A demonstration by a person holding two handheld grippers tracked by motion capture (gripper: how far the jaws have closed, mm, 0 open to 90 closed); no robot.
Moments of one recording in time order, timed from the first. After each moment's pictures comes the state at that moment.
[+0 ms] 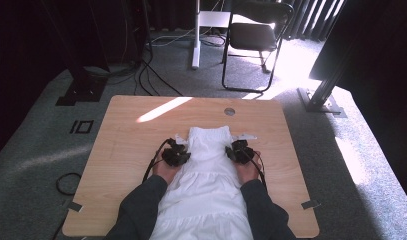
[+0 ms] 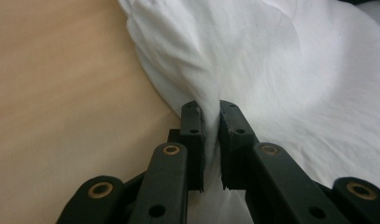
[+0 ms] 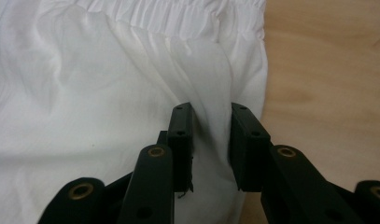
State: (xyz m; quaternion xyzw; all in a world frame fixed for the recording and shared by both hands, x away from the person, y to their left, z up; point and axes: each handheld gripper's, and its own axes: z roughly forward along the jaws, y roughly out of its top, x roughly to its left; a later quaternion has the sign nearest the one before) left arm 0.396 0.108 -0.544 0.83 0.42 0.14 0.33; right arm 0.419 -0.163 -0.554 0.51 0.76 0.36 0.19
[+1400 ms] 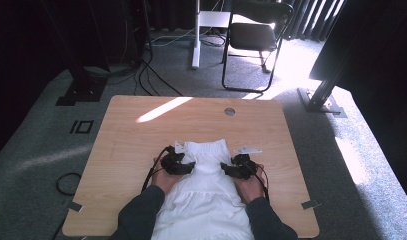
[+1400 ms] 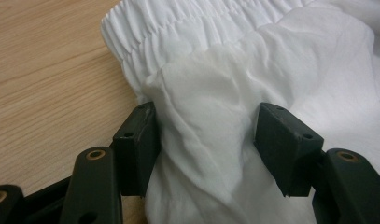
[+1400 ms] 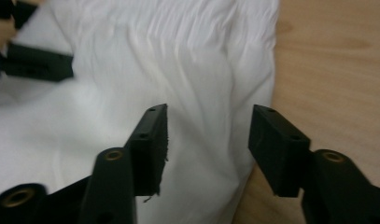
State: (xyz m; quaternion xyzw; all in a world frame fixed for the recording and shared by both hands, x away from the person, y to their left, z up) left arm 0.388 0.099 -0.549 0.83 0.41 0.16 0.34; right arm 0.370 -0.168 -0.541 0.49 0.77 0.40 0.13
